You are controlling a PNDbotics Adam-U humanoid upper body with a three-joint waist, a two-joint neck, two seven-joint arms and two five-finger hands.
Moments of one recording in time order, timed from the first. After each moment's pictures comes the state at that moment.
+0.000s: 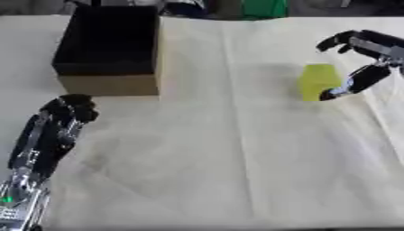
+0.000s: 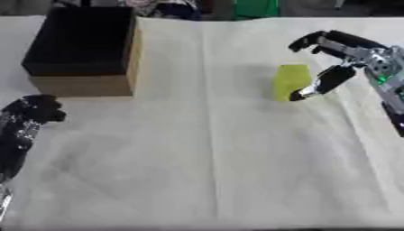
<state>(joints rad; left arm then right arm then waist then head) -0.20 0.22 -0.06 -1.71 0.02 -0.08 -0.09 -0.74 -0.72 0.22 -1.11 0.48 -0.24 0.43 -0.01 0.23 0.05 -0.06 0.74</state>
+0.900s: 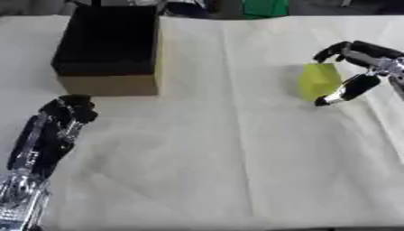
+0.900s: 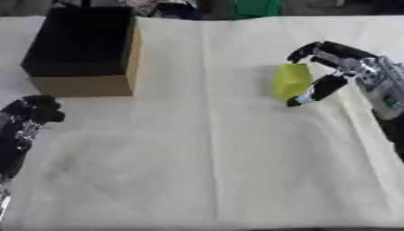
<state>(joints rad) -0.20 0.22 -0.06 -1.71 0.02 -0.08 -0.09 -0.74 -0.68 0.21 -1.04 0.57 -0.27 0.40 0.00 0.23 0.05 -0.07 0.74</state>
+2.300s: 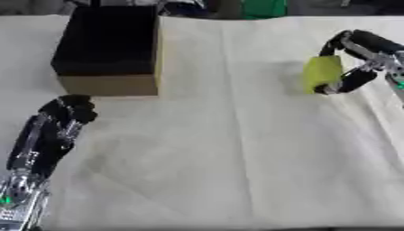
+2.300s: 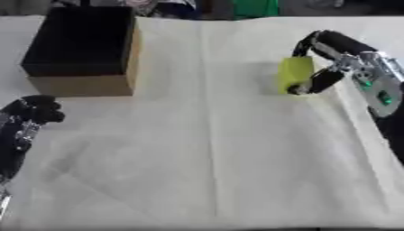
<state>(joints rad) -0.20 0.22 -0.06 -1.71 0.02 -0.08 -0.09 -0.78 -0.68 0.21 -1.12 0.63 -0.27 0.27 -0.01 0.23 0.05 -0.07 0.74</state>
